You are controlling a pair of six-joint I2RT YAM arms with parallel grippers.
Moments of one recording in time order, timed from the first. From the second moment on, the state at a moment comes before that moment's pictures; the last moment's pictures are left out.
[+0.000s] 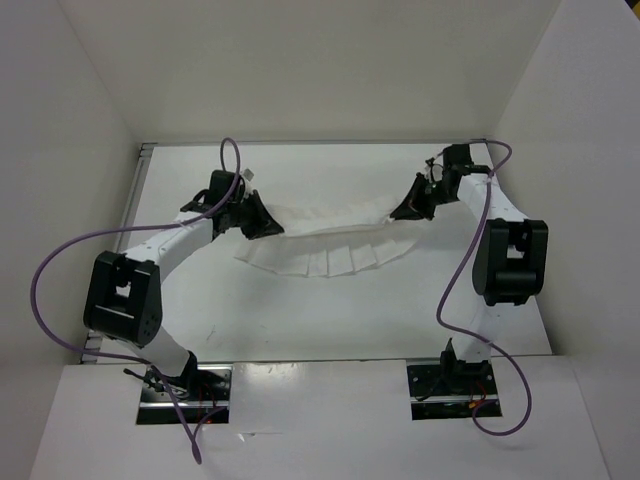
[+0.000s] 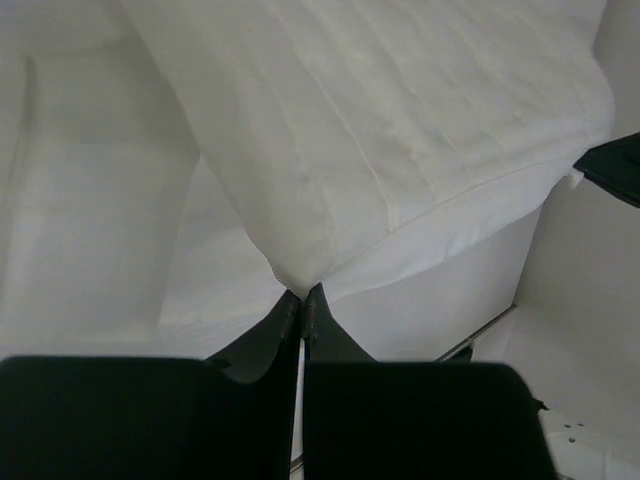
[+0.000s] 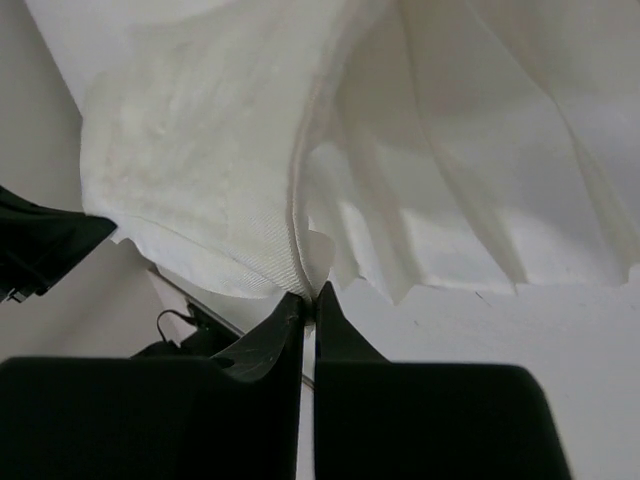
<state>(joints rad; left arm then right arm) -0.24 1.59 1.12 -0.30 0.41 -0.75 -0.04 1.81 1.43 -0.71 -0.64 0.44</state>
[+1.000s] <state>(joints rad) -0.37 1.60 0.93 -0.34 0.37 -0.80 -0.01 1.82 1.29 -0.91 -0.41 0.48</state>
